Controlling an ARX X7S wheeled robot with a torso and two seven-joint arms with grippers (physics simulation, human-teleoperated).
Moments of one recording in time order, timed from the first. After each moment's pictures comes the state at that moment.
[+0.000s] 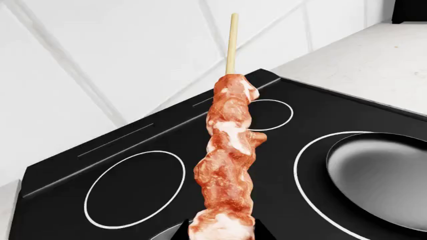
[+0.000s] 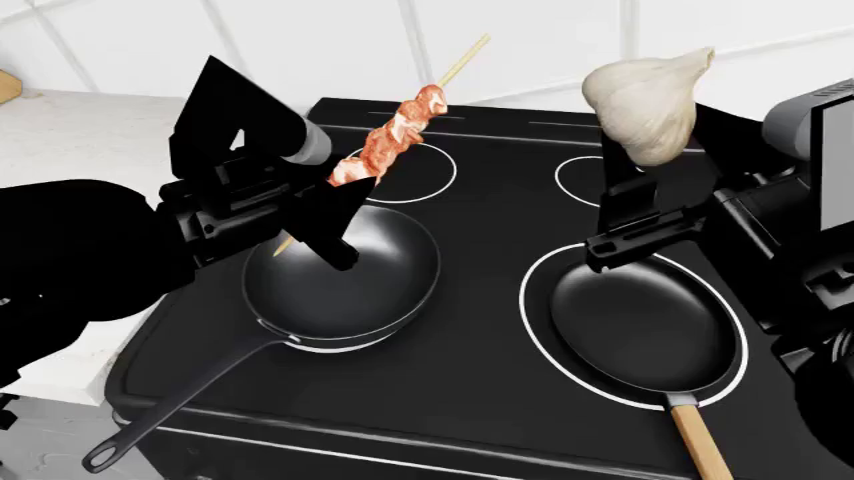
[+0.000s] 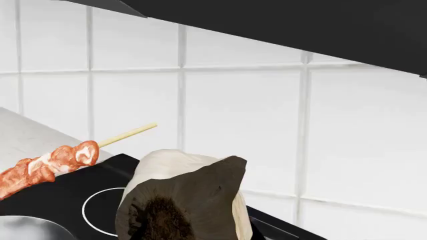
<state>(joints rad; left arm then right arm) -1.21 -0.72 0.66 0.22 -1.17 -0.89 -0.03 0.94 0.99 -0.39 -0.71 1.29 0.76 0.65</state>
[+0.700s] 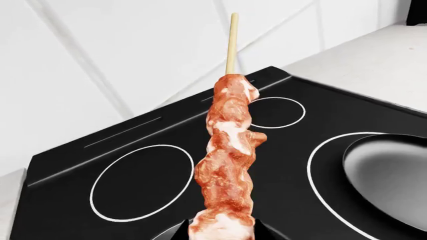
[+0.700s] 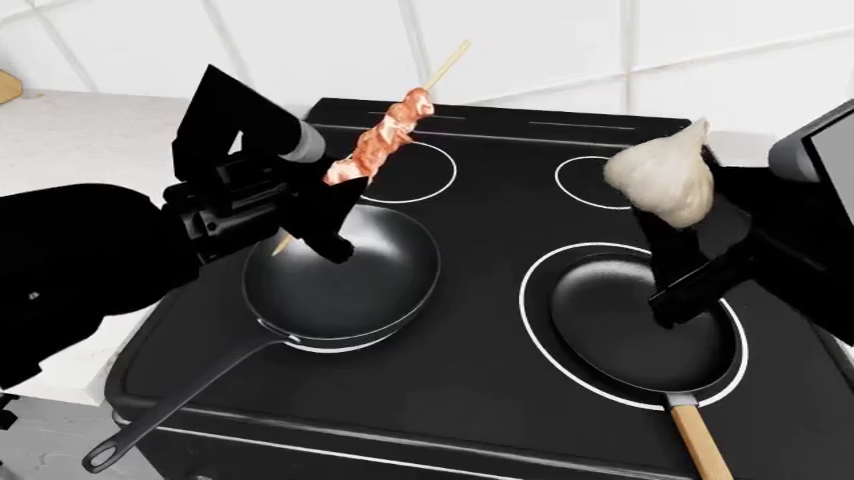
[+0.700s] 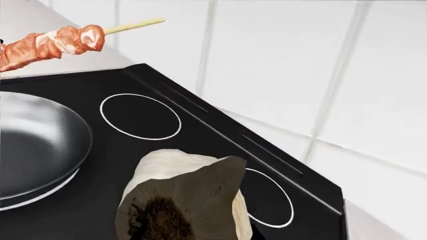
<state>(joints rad) -1.18 -0.71 0.68 0.14 -1.11 -0.84 0.01 1.05 1.19 -0.45 -0.59 1.36 0.94 0.31</state>
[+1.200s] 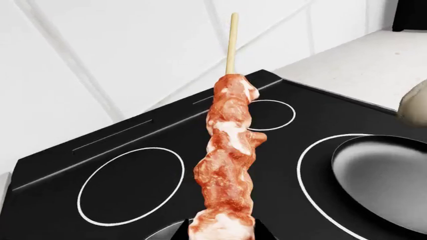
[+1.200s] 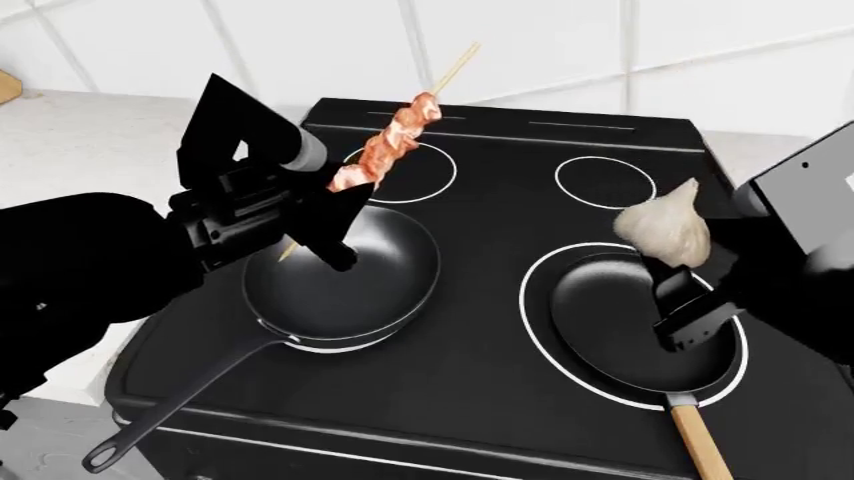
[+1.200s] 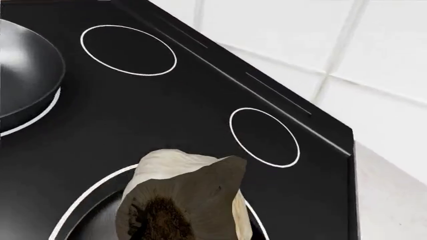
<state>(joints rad) -1.15 -0.71 0.68 0.15 -1.11 -0.80 0.03 1.01 1.17 -0.55 -0.47 1.26 1.01 0.23</state>
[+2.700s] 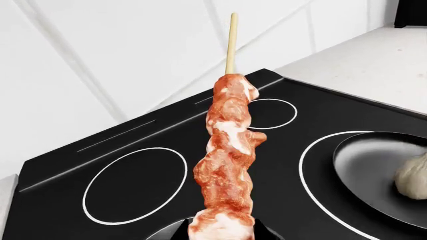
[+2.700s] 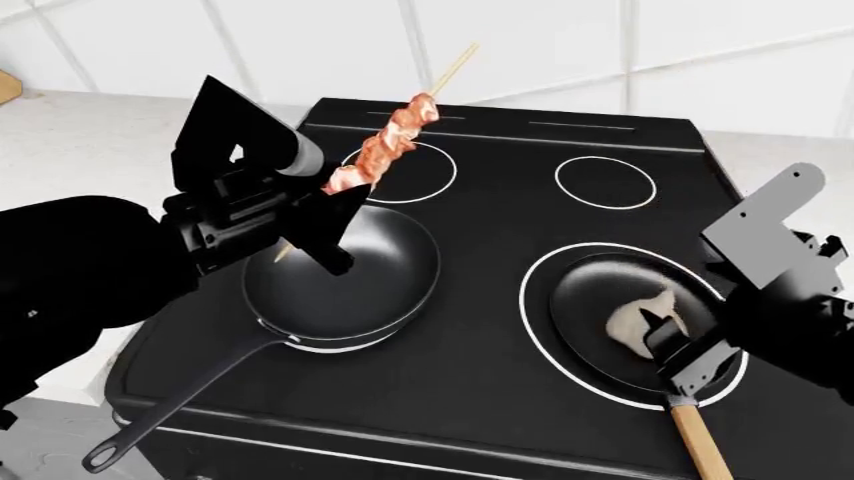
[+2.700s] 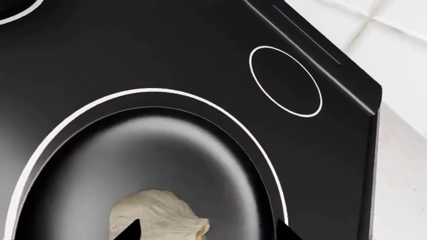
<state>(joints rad) -1.15 -0.73 0.68 0.18 -1.11 -0.80 0.03 1.06 1.14 -0.70 -0.43 1.11 1.14 0.11</state>
